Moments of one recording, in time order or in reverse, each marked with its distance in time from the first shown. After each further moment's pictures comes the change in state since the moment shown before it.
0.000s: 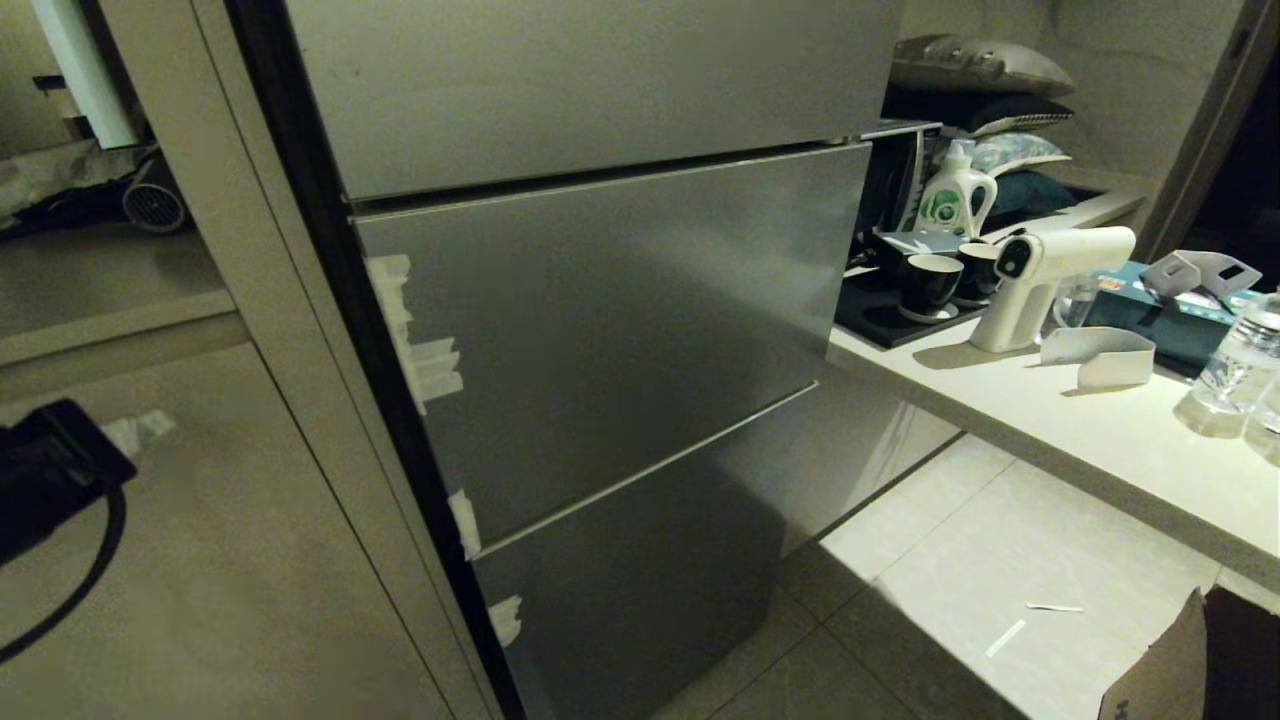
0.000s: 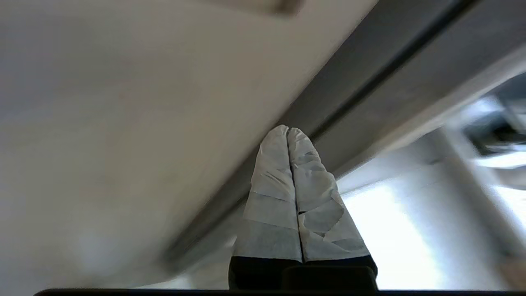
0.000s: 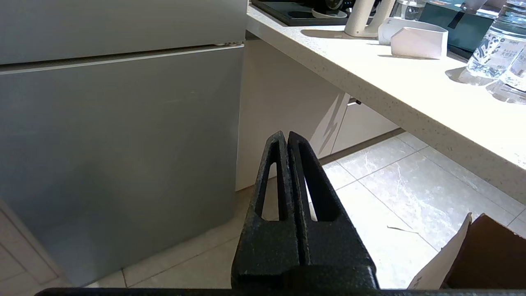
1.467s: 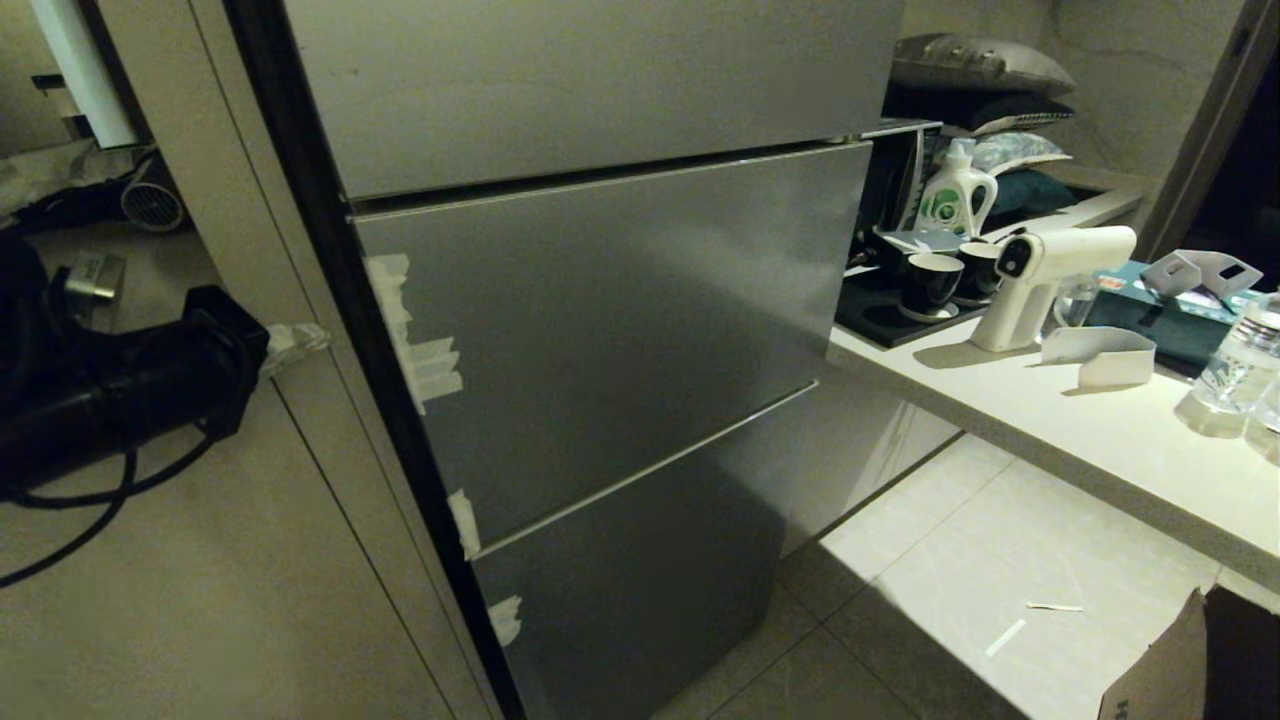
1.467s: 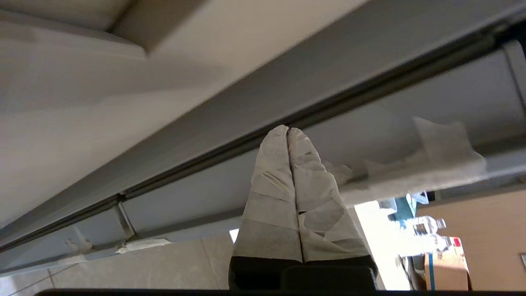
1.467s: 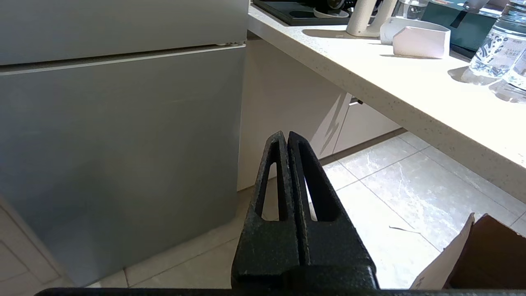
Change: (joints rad) left arm -0.125 0.346 -0.255 -0.127 -0.176 -0.392; right arm 0.000 0.000 0.000 0.000 0.000 0.004
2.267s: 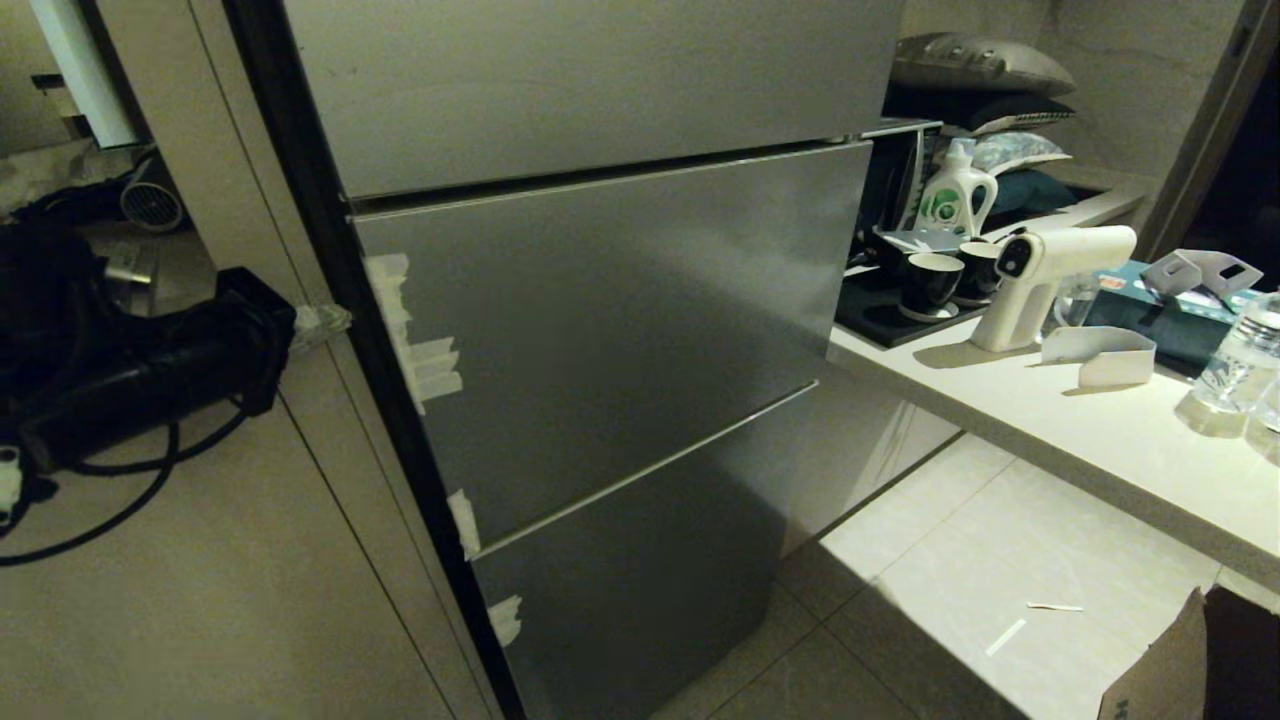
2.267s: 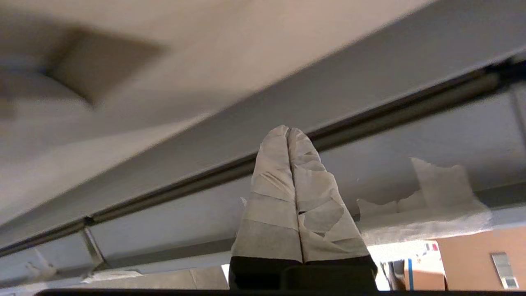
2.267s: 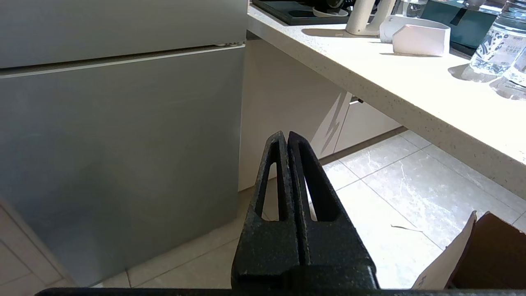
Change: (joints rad) left arm -0.030 0.086 -0.064 -0.064 -0.005 -0.062; right arm 0.000 0.000 0.000 0.000 0.000 0.011
